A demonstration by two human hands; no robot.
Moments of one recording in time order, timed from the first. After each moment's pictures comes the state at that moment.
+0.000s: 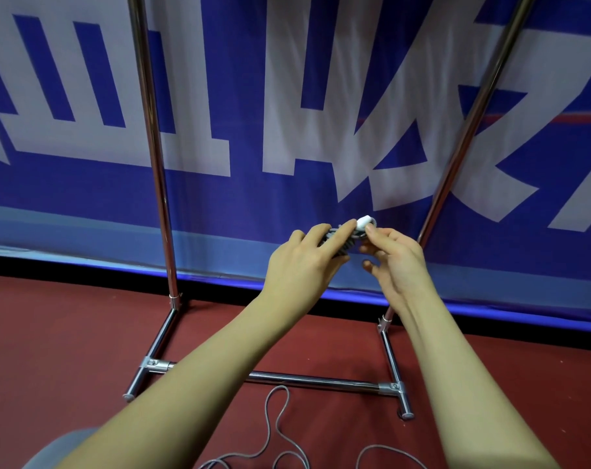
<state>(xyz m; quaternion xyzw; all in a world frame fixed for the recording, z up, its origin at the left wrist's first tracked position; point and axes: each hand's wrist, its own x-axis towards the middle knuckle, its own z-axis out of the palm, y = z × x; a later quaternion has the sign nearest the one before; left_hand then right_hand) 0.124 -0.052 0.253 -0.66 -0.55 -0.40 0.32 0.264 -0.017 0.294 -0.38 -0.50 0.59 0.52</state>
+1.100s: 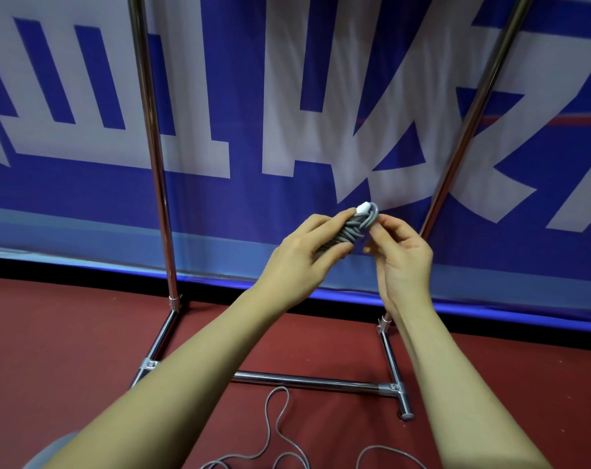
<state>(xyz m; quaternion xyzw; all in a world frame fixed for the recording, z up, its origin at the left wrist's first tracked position) 0.119 -0.073 0.279 -0.69 -0.50 -0.52 -0.11 0.257 -0.024 0.292 -0.26 -0.49 0.52 0.65</state>
